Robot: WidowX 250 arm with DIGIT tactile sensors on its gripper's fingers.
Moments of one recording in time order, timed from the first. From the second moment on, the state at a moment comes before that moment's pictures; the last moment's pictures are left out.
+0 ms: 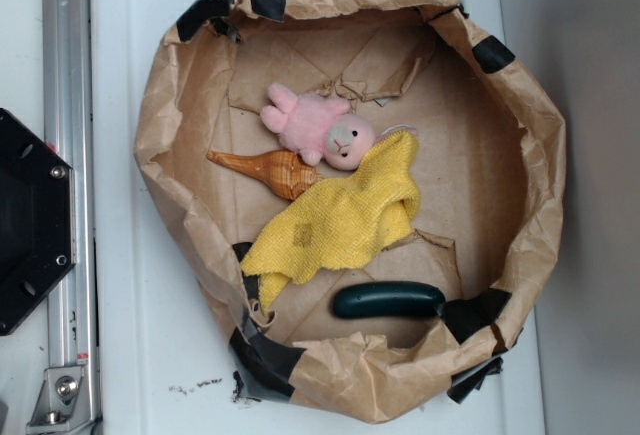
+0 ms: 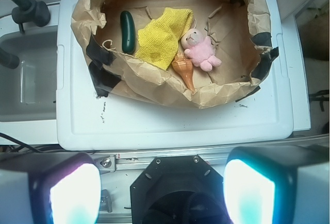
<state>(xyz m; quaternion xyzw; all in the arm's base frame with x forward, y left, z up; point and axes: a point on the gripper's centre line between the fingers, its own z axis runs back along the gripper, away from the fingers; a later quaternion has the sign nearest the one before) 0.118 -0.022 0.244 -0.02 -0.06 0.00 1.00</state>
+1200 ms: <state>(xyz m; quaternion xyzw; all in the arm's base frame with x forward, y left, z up) 0.280 -0.021 0.105 -0.02 0.07 0.18 0.98</state>
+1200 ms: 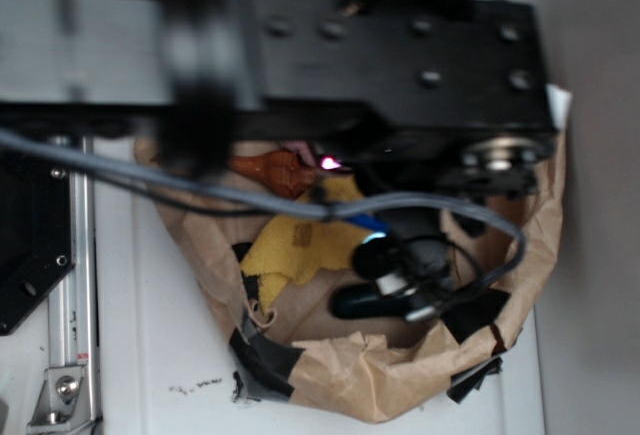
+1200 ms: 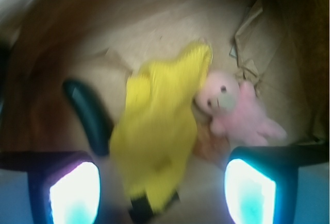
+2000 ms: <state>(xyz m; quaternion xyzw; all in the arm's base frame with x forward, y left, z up) 0.255 -0.039 0.021 0.06 0.11 0.12 0.99</state>
